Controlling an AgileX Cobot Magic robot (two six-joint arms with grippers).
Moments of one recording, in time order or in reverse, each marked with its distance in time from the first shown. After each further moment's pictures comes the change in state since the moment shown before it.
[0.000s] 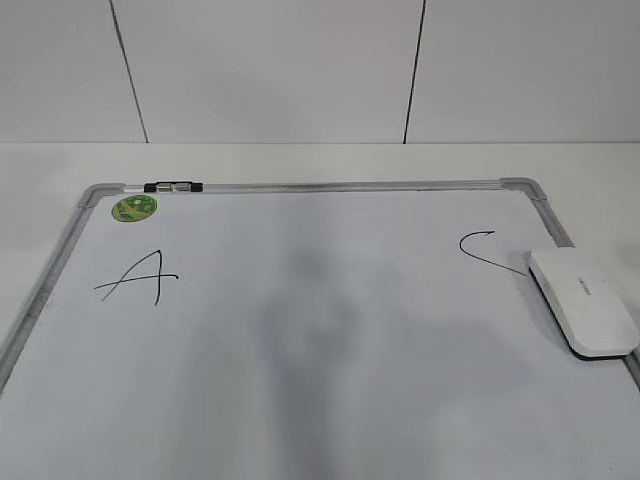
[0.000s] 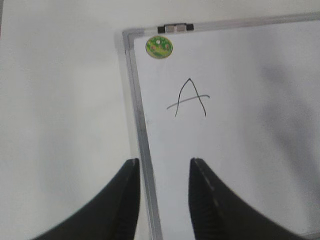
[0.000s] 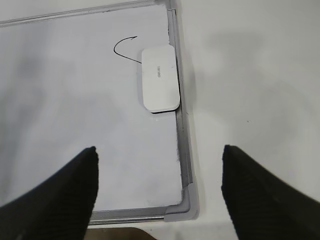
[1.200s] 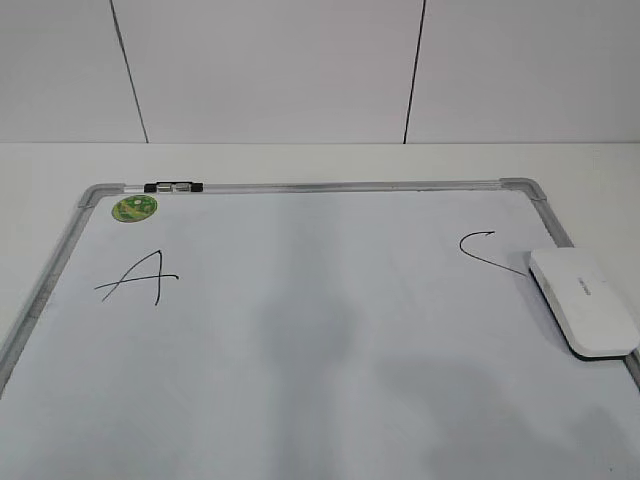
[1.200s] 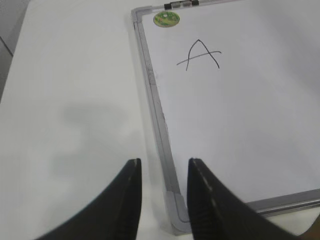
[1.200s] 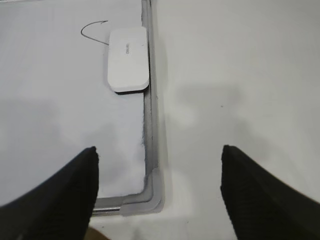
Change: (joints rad) left arm 0.000 -0.897 0.669 0.038 -0.100 0.045; right arm 0.000 -0.413 0.356 -0.100 -0.061 -0.042
